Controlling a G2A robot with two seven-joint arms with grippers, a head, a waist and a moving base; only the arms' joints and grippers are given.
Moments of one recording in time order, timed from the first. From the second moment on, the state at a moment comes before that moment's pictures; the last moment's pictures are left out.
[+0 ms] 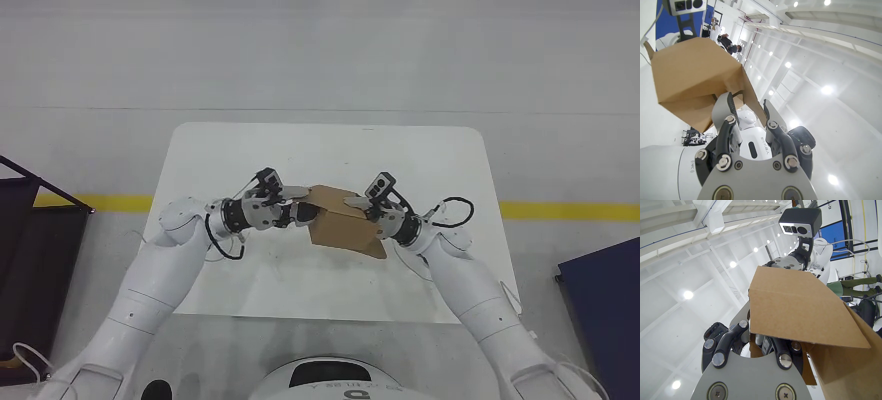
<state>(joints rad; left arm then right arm) 1.22 -1.09 -1.15 -1.45 -0.99 0.22 -1.19 -1.23 -1.28 1.11 -1.21 1.03 0.07 1.24</state>
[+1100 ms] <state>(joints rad) 1.21 -1.04 -1.18 -1.48 -0.77 0.37 -1.28 -1.25 -1.28 1.13 -1.26 1.01 0.07 1.21</state>
